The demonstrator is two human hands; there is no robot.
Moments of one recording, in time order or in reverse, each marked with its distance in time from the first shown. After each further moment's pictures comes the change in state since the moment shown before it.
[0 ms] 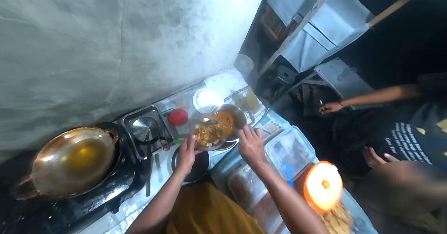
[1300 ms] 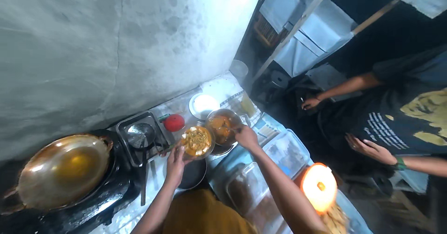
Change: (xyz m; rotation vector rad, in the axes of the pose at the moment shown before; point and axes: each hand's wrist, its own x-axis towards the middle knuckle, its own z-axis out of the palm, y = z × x) left_hand -0.006 -0.020 -0.033 -0.111 0.074 0.038; right_hand 0.050 0.032 0.017 0.346 -0.785 0.770
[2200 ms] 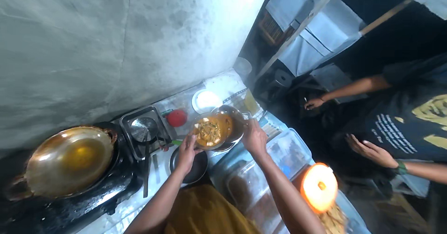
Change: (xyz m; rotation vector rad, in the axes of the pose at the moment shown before) left_hand 0.010 0.010 0.033 -0.014 -0.083 -0.055; right_hand -0.029 0.011 0.014 -0.130 0.562 -0.327
